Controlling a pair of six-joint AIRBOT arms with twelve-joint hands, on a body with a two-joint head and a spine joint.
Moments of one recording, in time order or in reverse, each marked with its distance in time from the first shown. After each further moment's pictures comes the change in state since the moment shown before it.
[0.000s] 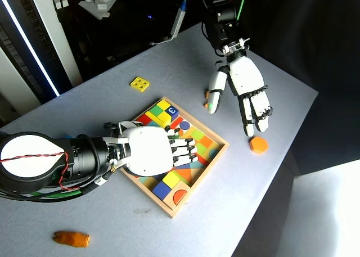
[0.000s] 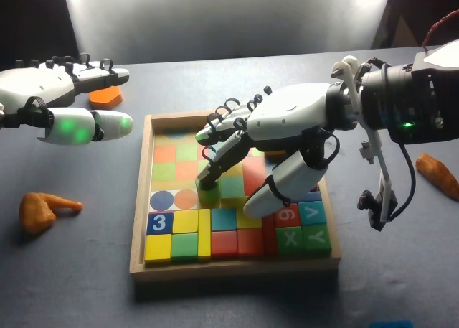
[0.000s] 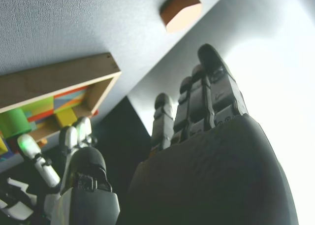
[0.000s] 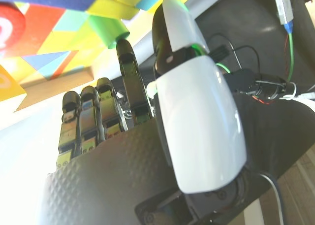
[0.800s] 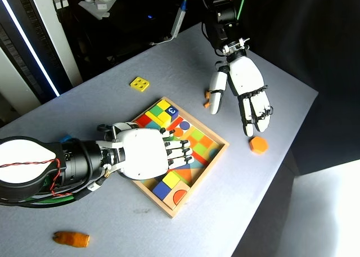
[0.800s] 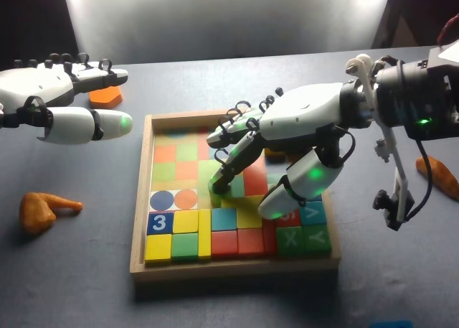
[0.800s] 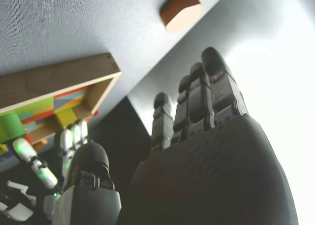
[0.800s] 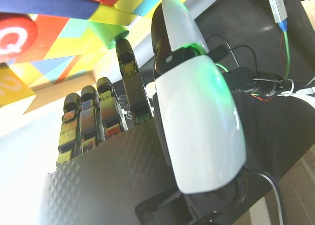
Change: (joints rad) left arm 0.002 0.000 0.000 -0.016 -0.001 0.008; right arm 0.000 0.035 0.000 -0.053 0.047 0.073
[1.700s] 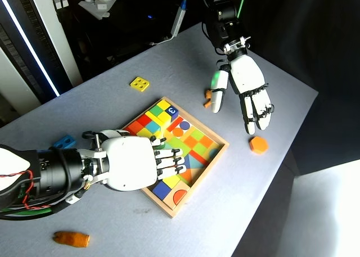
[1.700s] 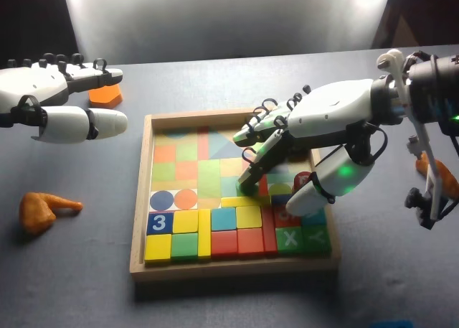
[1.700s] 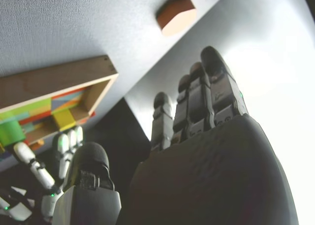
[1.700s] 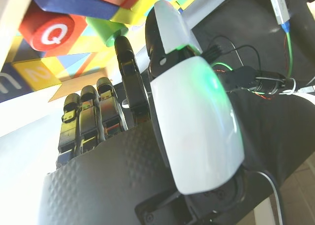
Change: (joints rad) left arm 0.006 0.012 -0.005 -0.015 -0.001 0.003; right arm -0.002 0.083 -0.049 -0.055 0.006 0.038
